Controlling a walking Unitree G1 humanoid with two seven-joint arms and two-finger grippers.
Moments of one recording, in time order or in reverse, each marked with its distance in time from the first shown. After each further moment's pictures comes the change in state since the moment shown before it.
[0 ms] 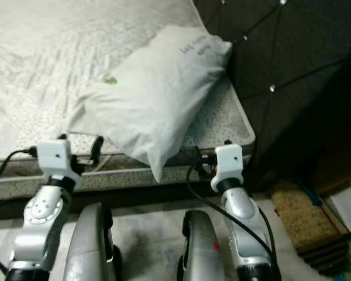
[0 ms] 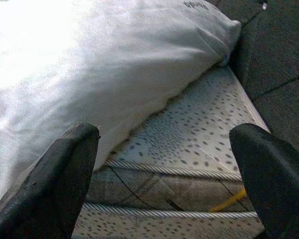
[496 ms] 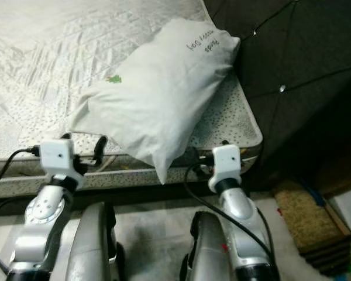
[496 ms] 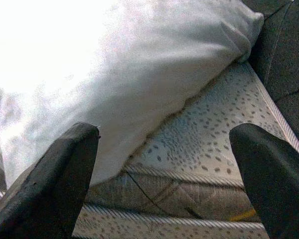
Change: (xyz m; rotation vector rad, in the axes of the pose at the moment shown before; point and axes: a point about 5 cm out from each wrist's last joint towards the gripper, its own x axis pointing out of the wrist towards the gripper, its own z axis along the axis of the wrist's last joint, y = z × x) left arm -0.005 0.003 -0.002 0.002 0.017 0.002; right arm 0.003 0.011 0.003 0.010 -0.010 0.033
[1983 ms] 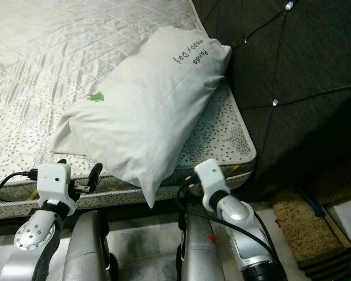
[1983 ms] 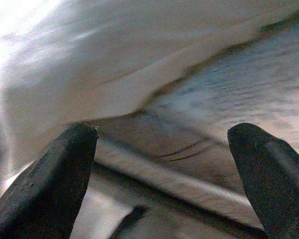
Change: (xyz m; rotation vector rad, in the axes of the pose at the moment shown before) left arm -0.040 0.006 -0.023 0.074 0.180 -0.007; right arm -0.008 0.014 -0.040 -0.078 0.352 0.388
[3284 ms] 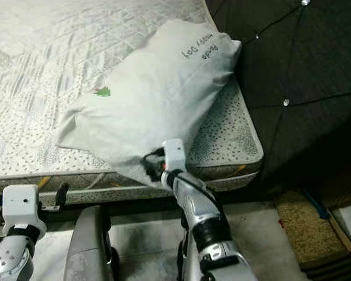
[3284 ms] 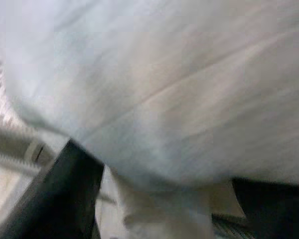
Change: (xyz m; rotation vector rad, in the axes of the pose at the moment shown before) left arm -0.038 0.037 -0.015 0.040 0.099 0.226; right arm 0.076 0.038 0.046 0.407 -0.039 -0.046
